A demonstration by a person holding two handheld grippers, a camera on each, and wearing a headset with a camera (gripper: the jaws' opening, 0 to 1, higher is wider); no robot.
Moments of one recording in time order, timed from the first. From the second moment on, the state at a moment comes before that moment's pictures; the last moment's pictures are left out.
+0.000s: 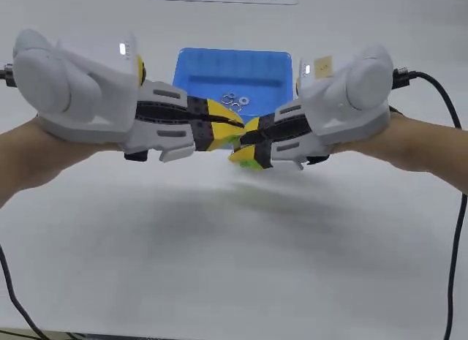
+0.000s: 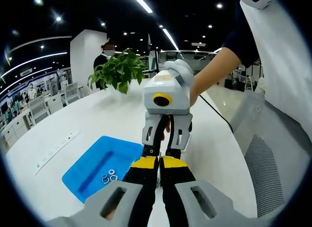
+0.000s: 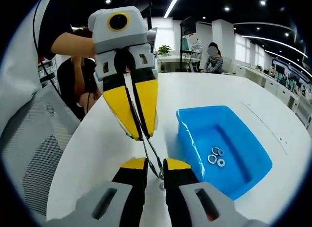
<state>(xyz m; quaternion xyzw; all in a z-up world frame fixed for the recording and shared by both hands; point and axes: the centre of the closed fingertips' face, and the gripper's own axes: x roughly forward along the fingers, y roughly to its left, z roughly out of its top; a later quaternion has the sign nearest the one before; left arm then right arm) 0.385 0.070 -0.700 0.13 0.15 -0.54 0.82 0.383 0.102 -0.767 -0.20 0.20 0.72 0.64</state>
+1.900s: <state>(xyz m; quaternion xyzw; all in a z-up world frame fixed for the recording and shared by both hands) 0.354 0.131 -0.653 0.06 0.11 -0.42 0.90 0.376 0.100 -0.685 -0.18 0.17 0.70 0.67</state>
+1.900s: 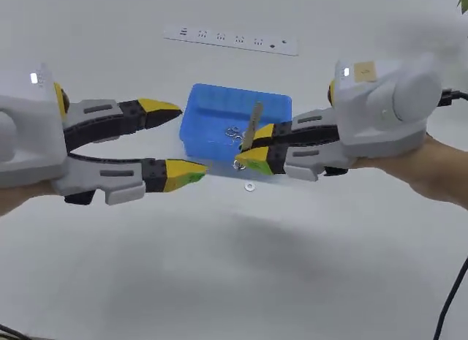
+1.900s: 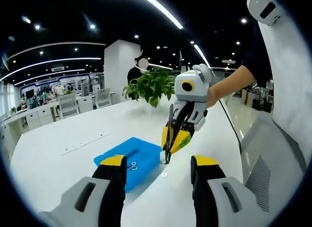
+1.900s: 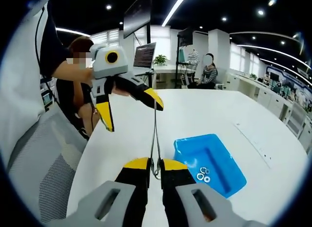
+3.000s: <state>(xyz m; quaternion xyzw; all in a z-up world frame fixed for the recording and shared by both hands) 0.351 0.175 -0.688 0.02 0.16 -0.35 0.92 0.493 0.125 -0.735 -0.16 0.19 0.64 0.73</state>
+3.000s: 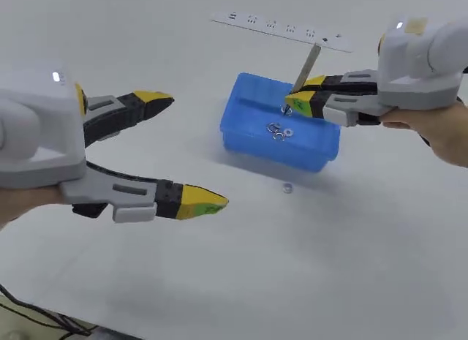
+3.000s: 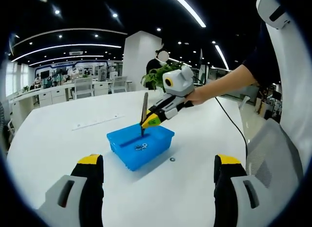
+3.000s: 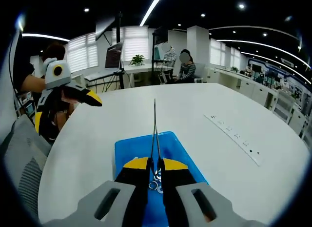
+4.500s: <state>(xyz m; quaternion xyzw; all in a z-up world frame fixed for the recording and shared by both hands) 0.366 0.164 -0.673 -0.03 0.14 -0.34 0.93 0.479 0.116 -0.734 -0.19 0.20 0.64 0.71</state>
